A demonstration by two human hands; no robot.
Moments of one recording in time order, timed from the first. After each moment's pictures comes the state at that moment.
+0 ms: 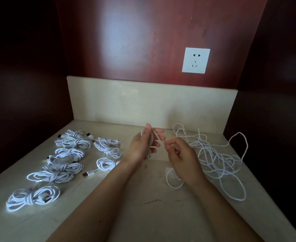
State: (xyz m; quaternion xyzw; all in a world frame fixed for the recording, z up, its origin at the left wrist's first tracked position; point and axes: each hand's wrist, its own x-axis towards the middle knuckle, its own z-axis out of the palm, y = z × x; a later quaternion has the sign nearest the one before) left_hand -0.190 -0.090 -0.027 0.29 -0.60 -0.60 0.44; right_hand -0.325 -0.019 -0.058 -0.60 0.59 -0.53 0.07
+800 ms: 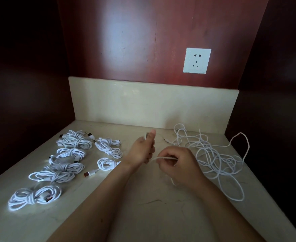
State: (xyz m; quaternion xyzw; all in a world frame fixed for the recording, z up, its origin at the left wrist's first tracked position) left_hand -0.186 -0.089 -0.026 0.37 -0.66 -0.54 0.37; right_hand -0.311 -0.002 -0.041 -0.67 0.57 -0.46 0.07
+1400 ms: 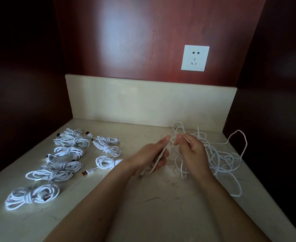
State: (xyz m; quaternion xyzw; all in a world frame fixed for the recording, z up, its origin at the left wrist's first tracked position) left_hand -0.189 -0.075 -0.026 0.30 -0.70 -0.62 0.20; right_hand -0.331 -0.009 -0.039 -0.52 0.59 -0.61 0.10
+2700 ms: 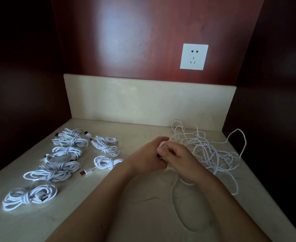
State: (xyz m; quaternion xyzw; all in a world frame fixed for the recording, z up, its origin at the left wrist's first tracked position) left_hand -0.191 -0.081 -0.035 0.26 -0.87 -0.35 0.24; right_hand -0.321 -0.007 -0.036 -0.66 0.55 -0.45 0.23
